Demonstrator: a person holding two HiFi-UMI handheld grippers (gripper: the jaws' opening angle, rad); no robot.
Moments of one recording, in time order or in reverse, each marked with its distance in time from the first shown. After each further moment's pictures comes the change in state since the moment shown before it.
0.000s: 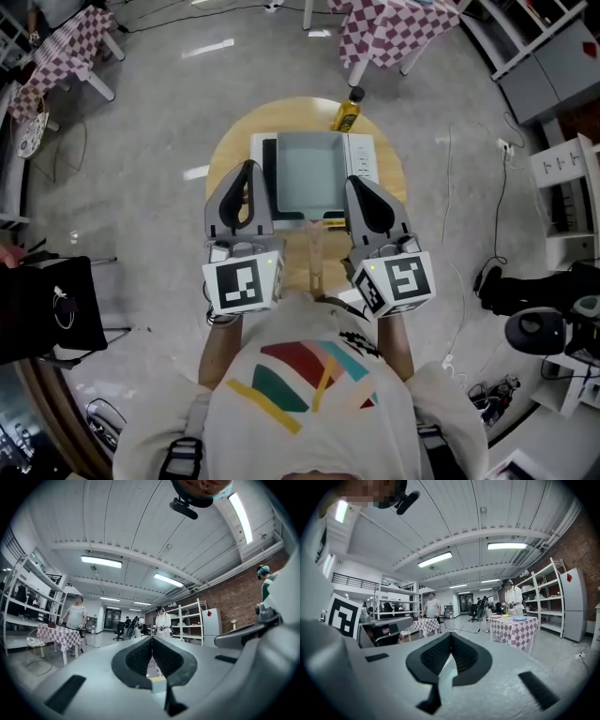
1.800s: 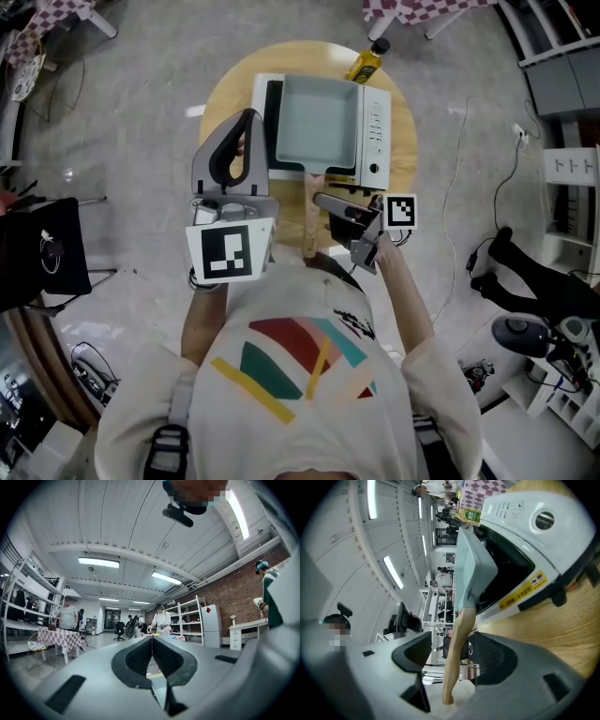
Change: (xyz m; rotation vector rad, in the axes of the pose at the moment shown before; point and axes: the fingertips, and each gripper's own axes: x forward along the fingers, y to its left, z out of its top) left arm -0.003 -0.005 -0.028 0.076 0.071 -0.028; right arm -0.024 0.043 -0.218 1.239 0.646 0.686
